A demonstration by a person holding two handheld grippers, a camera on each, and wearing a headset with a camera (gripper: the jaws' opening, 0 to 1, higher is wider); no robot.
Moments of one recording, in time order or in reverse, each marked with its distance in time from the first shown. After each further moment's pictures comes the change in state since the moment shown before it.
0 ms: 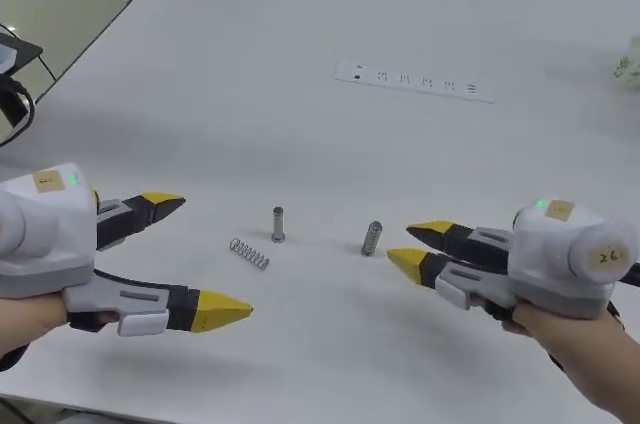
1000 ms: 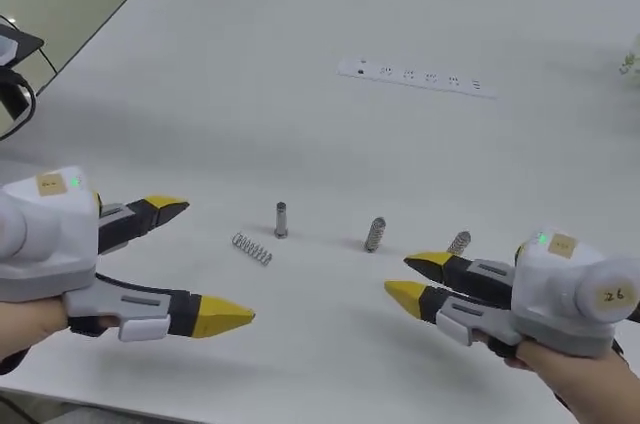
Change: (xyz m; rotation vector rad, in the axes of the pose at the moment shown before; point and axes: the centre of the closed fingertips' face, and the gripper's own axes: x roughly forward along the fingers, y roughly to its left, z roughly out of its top) left arm 0.000 -0.005 -0.008 -0.020 0.004 -0.015; right arm 0.006 0.025 -0.019 0.059 0.022 0.048
